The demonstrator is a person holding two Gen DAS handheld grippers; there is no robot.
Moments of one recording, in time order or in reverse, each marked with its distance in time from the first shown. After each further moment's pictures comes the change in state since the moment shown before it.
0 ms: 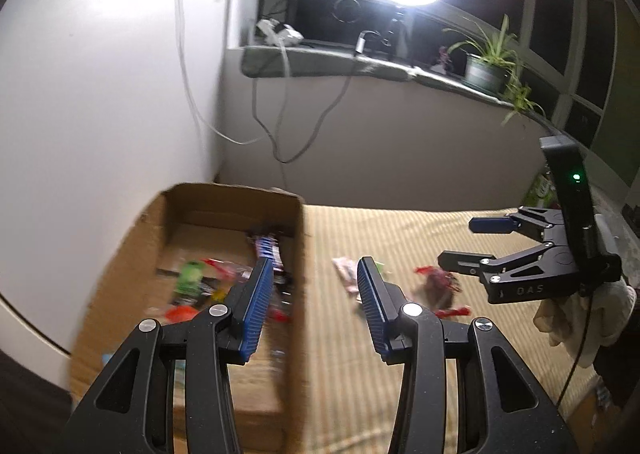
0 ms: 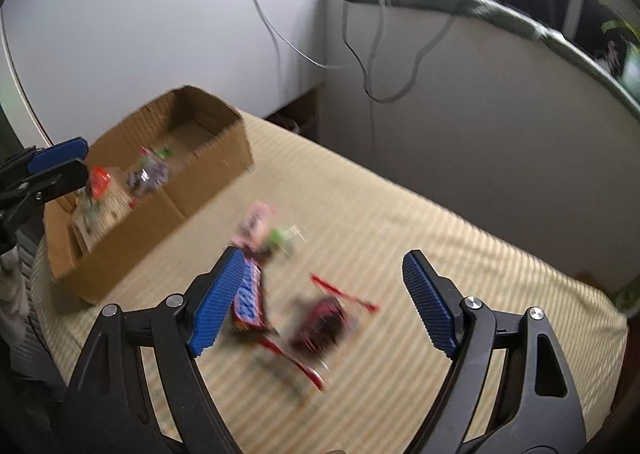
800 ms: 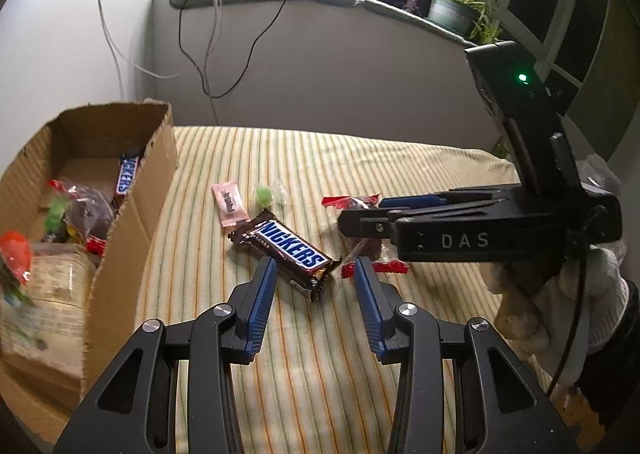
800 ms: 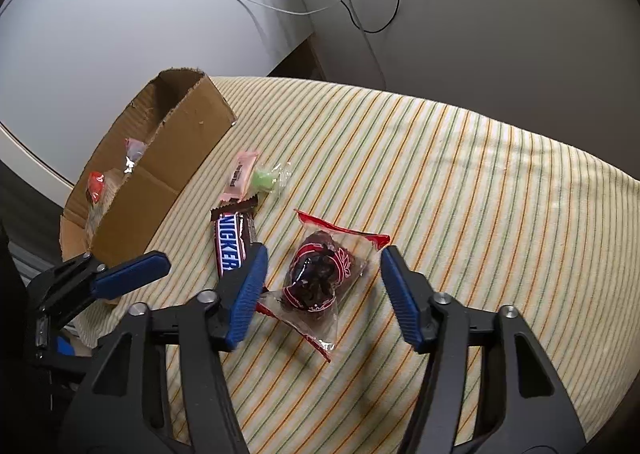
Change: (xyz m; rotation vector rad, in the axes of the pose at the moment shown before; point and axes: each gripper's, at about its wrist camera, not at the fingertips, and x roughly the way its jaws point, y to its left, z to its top) left arm 0.064 -0.075 -0.033 -0.007 0.190 -0.128; right arm 0.038 -0.032 -0.035 0.225 0.142 0.170
